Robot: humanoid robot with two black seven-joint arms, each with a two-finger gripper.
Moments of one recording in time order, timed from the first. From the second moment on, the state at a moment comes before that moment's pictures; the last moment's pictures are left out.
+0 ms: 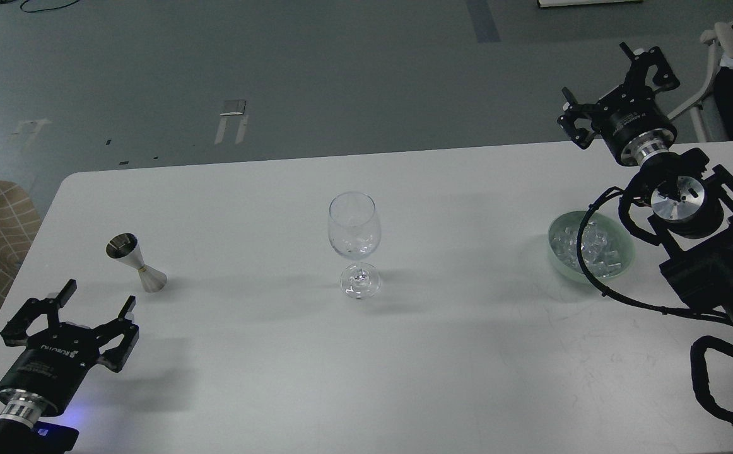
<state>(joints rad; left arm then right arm) 0.28 0.74 -1.11 -1.43 -0.57 -0.49 -0.21 0.74 -0.19 1.23 0.59 -0.20 0.28 0.09</state>
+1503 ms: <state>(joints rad) 0.13 0.53 -1.10 -1.22 -0.57 -0.49 -0.15 0.73 -0.24 1.23 0.59 -0.20 0.28 0.08</state>
